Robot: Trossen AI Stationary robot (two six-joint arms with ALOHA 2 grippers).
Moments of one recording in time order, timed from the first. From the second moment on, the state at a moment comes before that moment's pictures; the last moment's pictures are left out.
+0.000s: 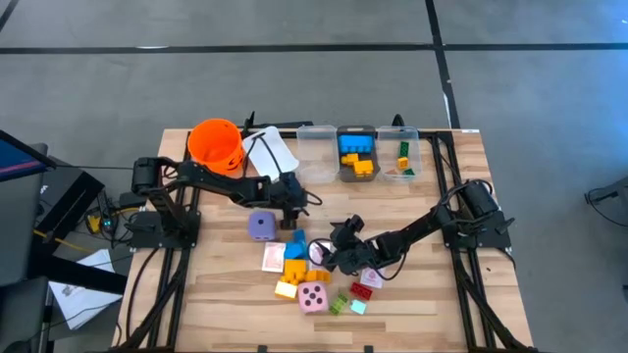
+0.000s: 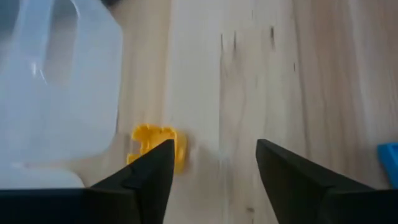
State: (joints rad) left arm 0.14 1.72 0.85 -0.04 -0.19 0.24; right arm 0.36 1.94 0.91 0.24 0.81 0.63
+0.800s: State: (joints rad) left arm 0.18 1.72 0.85 -0.06 -0.20 0.23; right arm 0.36 1.94 0.91 0.24 0.81 0.63
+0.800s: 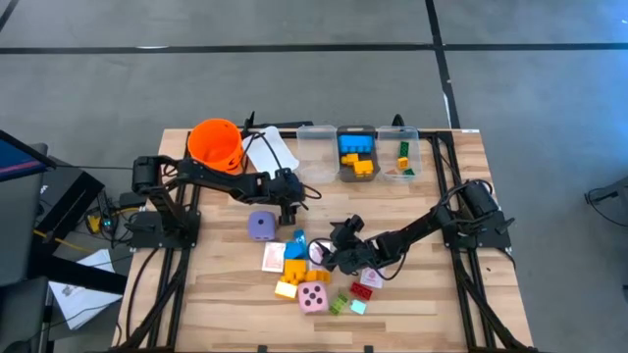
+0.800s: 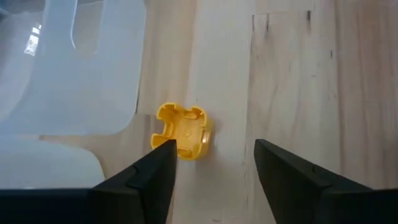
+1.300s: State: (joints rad) left arm 0.18 1.72 0.82 -0.06 -0.18 0.23; right arm 0.36 1.94 0.91 0.24 0.81 0.63
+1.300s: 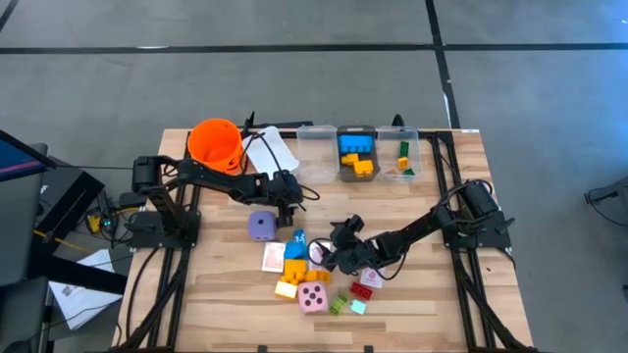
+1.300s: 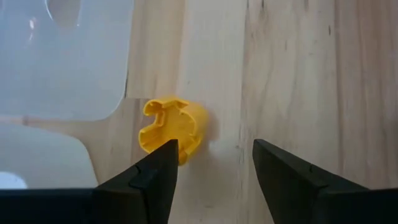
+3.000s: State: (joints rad) left arm 0.10 1.72 0.82 0.06 -0.10 0.18; right arm 0.43 1.90 0.91 0.24 0.93 0.58
